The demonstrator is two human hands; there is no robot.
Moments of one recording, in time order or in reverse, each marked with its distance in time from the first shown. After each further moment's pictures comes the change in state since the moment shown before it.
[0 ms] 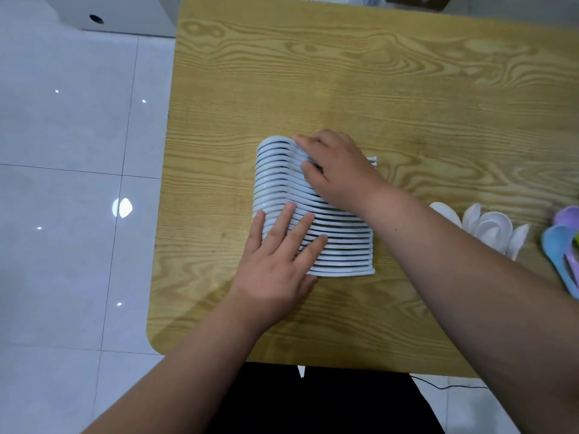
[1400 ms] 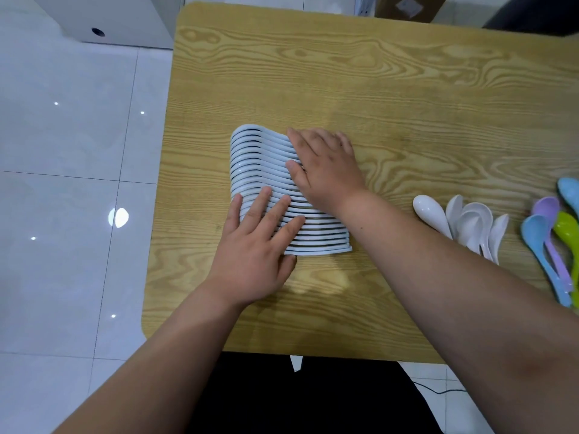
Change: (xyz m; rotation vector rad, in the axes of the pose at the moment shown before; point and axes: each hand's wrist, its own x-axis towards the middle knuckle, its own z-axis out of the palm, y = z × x) left_hand 0.000 -0.018 0.001 0.041 0.104 -0.022; right_hand -0.008 0.000 0.022 -0.323 0.112 0.044
